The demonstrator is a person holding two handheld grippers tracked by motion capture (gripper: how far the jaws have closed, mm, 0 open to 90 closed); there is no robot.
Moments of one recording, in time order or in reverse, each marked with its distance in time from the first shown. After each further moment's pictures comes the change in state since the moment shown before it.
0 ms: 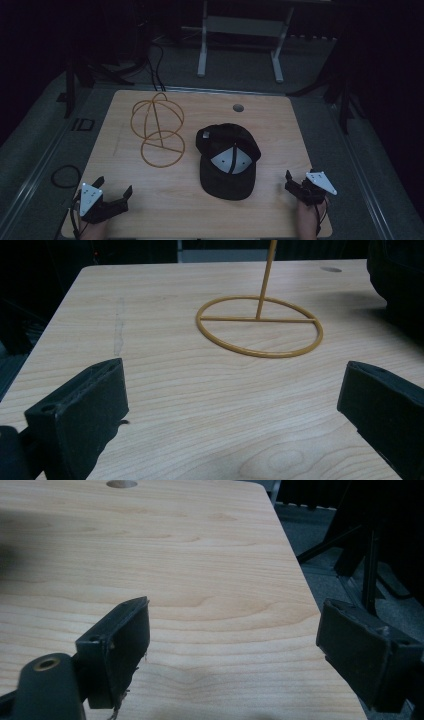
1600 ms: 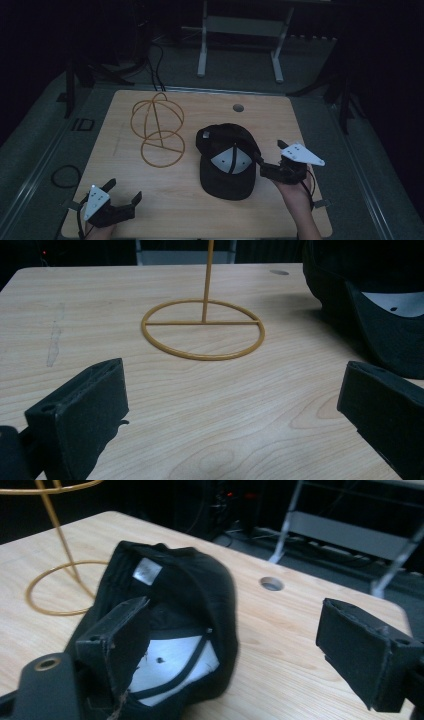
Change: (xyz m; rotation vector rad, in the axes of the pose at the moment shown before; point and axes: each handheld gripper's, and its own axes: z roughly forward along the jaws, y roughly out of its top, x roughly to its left) left arm -0.020 0.004 -0.005 -0.008 -0.150 0.007; right arm 0.087 0.132 -0.046 -0.081 0.414 -0.192
